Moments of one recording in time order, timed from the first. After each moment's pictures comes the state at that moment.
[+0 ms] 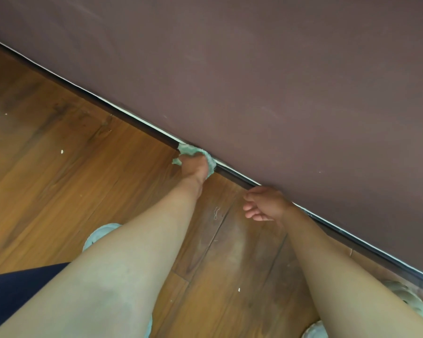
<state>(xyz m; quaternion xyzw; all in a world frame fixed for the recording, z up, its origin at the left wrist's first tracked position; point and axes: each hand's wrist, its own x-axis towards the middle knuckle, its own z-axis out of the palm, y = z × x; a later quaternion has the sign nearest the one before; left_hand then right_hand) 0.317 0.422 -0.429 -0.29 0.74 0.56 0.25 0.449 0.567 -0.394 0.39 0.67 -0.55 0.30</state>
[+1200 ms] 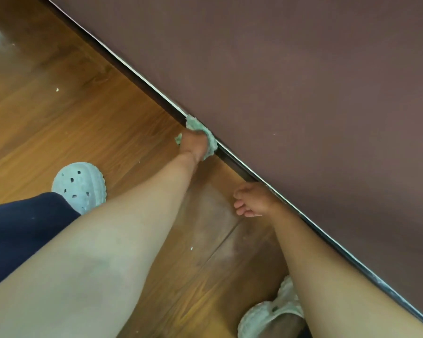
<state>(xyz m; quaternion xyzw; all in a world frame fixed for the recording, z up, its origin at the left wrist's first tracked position) 0.384 0.473 -0.420 -0.25 0.80 0.50 0.21 0.515 0.620 -0.410 0.30 0.73 -0.47 0.40</state>
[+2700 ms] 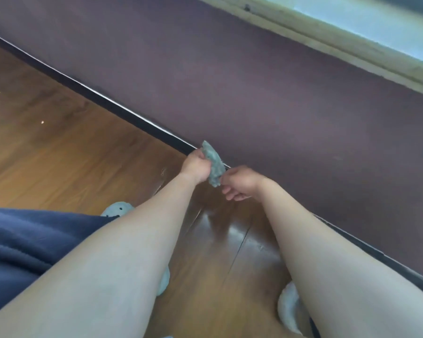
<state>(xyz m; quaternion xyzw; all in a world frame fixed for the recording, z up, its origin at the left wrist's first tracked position) 0.545 0.507 -0.331 -0.08 0.78 0.55 0.29 0.625 0.634 -0.288 0.27 0.79 -0.47 0.30</state>
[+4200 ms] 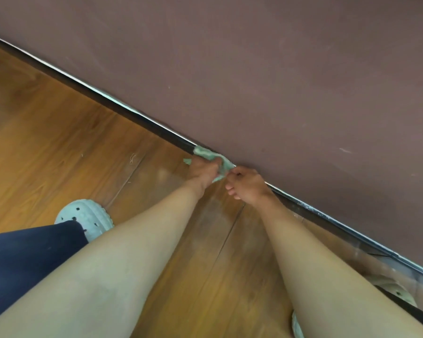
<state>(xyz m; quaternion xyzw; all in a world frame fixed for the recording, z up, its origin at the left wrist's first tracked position) 0.559 0.616 -0.455 -0.20 0.75 0.56 0.30 0.642 0.719 -0.397 0.35 0.75 -0.53 0.19</state>
